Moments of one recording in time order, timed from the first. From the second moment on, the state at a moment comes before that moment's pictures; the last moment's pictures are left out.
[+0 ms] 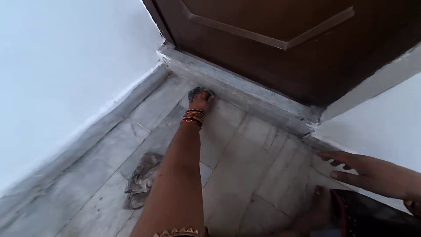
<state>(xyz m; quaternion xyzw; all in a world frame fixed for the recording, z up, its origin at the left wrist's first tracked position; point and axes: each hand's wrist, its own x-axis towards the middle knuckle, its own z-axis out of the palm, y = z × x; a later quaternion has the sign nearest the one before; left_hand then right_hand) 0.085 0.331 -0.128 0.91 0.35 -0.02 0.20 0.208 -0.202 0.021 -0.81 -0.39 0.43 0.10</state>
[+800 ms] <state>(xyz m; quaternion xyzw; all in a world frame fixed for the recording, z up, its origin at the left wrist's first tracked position) -0.001 0.079 -0.104 0.91 0.31 -0.23 0.16 0.187 -0.193 0.048 -0.79 -0.46 0.39 0.08</state>
